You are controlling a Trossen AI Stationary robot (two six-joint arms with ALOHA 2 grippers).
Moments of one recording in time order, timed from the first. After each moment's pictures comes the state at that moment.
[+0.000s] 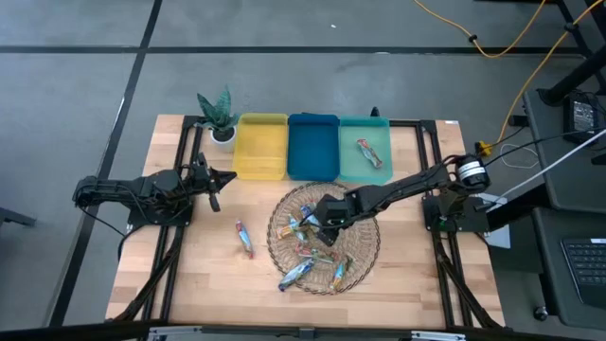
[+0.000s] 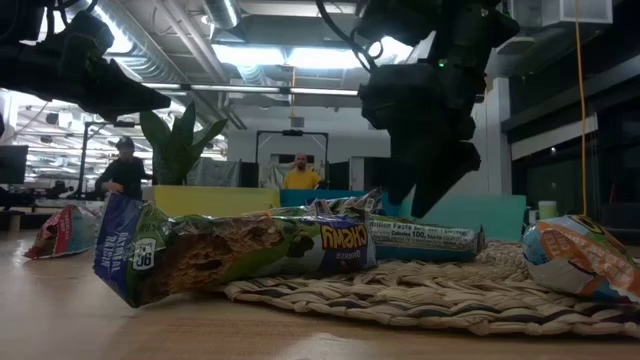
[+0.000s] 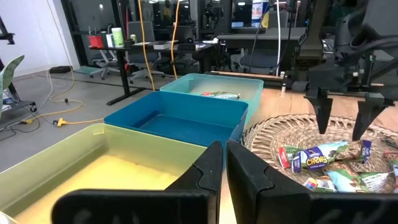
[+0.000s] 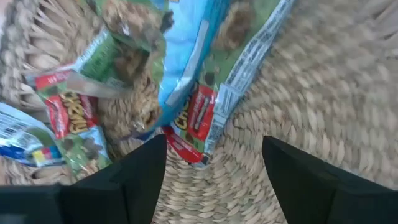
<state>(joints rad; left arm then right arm) -0.03 0.01 0.07 -0.15 -0.45 -0.04 0.17 1.80 1.14 -0.54 0.02 0.81</state>
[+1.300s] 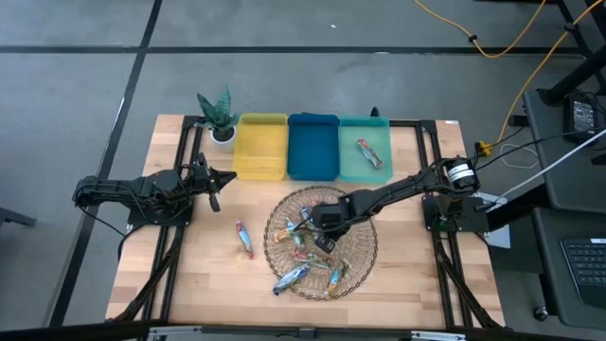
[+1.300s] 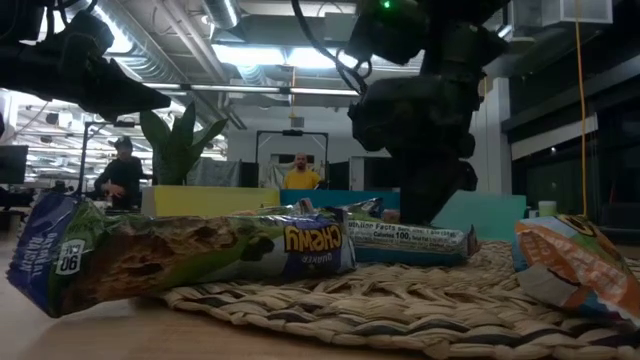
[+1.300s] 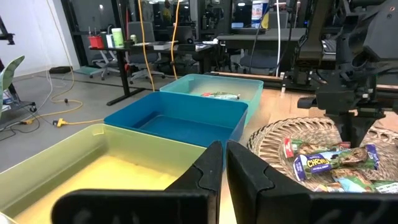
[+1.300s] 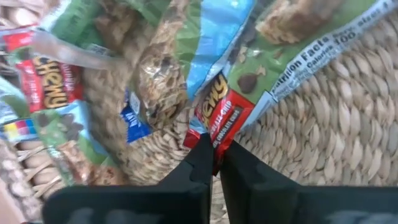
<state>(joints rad) -0.03 0.01 0.07 -0.14 -0.45 -0.04 0.17 1.88 1.18 -0.52 -0.11 0.78</state>
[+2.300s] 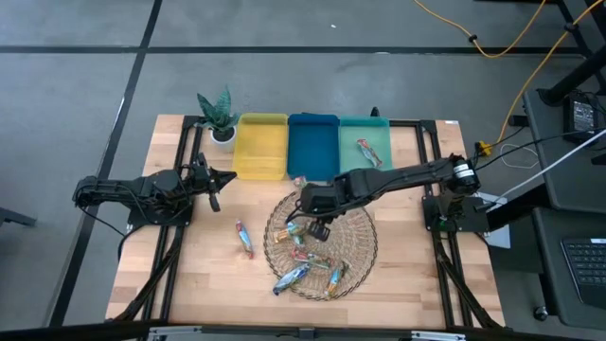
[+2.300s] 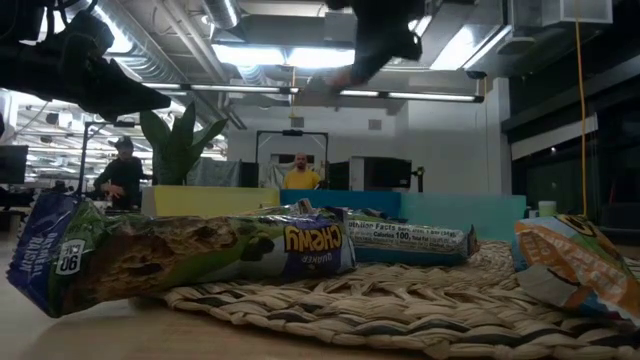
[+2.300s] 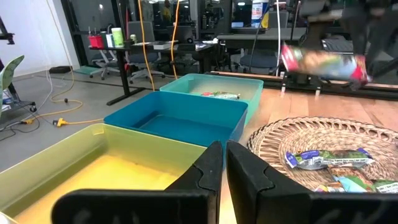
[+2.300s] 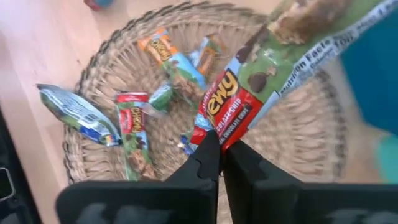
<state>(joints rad) -0.03 0.01 0.07 -0.15 -0.45 -0.04 0.17 1.88 1.78 -1.08 0.11 0.52</state>
